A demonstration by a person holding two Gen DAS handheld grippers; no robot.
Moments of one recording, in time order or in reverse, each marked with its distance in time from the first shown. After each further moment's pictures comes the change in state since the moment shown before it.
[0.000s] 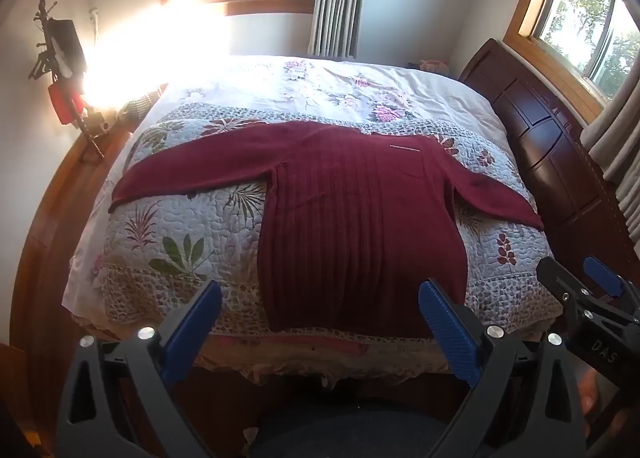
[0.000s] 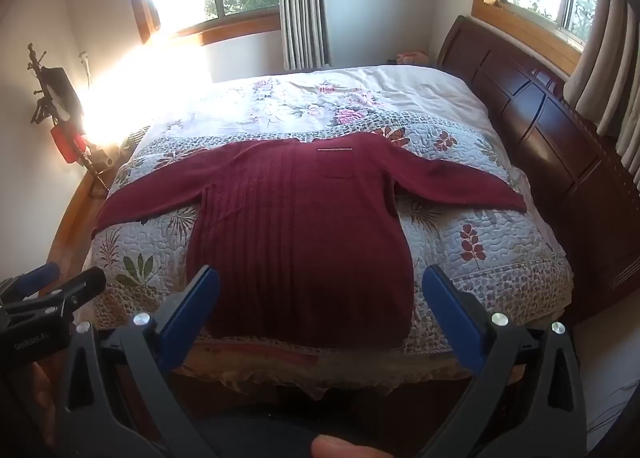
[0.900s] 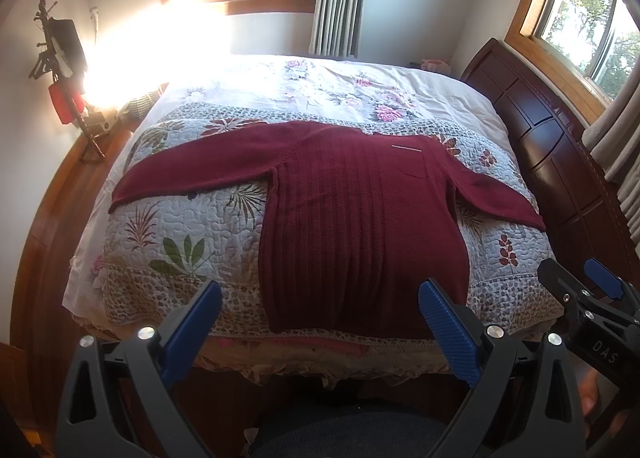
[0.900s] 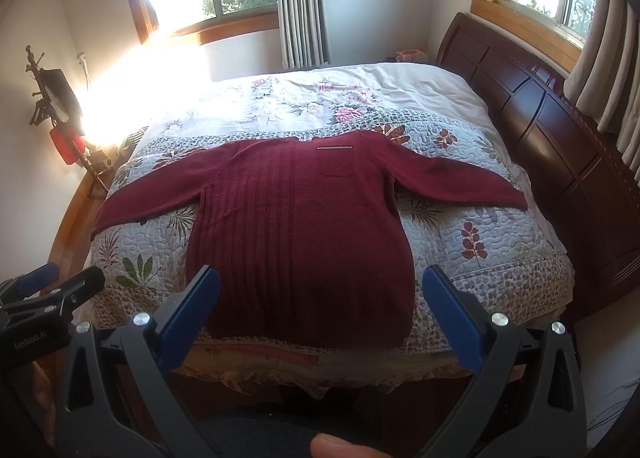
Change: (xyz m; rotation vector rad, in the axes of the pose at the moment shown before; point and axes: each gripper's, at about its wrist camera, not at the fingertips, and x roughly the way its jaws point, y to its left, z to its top) left arm 0.003 -0.001 0.002 0.001 0.002 0.003; right arm 0.000 0.000 0.000 0.003 0.006 0.003
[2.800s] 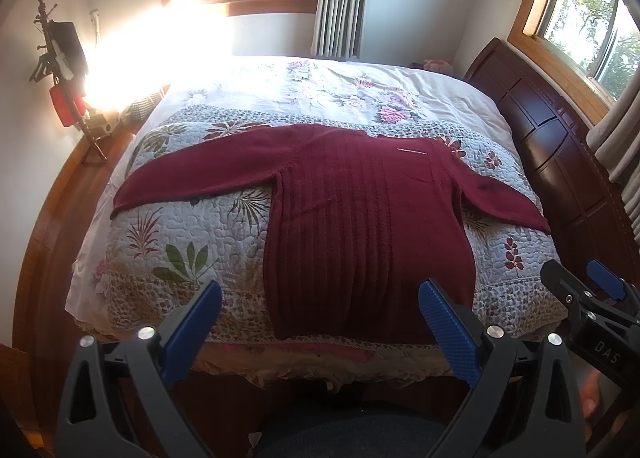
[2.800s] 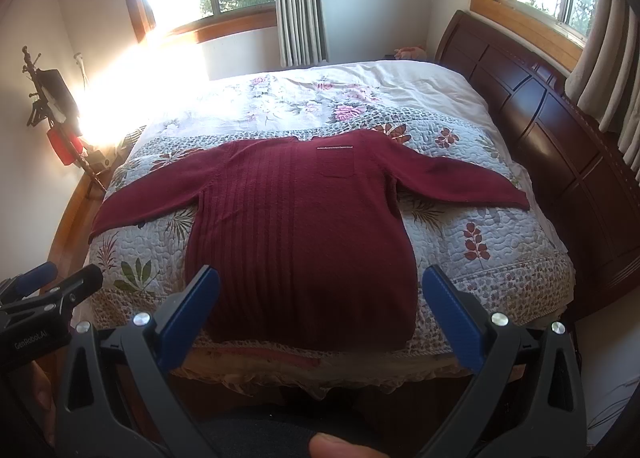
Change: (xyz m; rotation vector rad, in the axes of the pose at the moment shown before) left arm 0.001 0.003 0.005 0.005 -0.005 0.009; right arm 0.012 -0.002 0.001 0.004 0.009 -0.001
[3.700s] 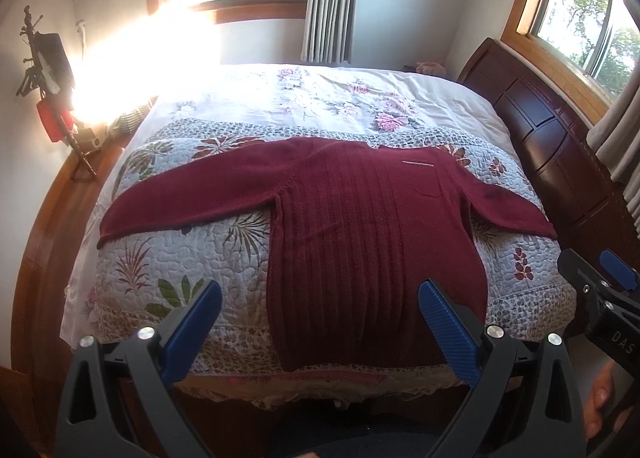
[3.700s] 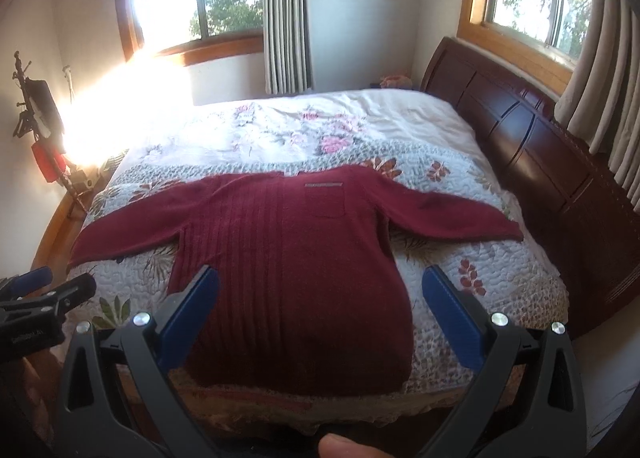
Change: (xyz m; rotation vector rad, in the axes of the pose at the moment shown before) left arm 0.054 0.026 0.038 0.017 -0.024 -0.102; right arm 0.031 0.010 0.026 -0.015 -0.159 -0.093
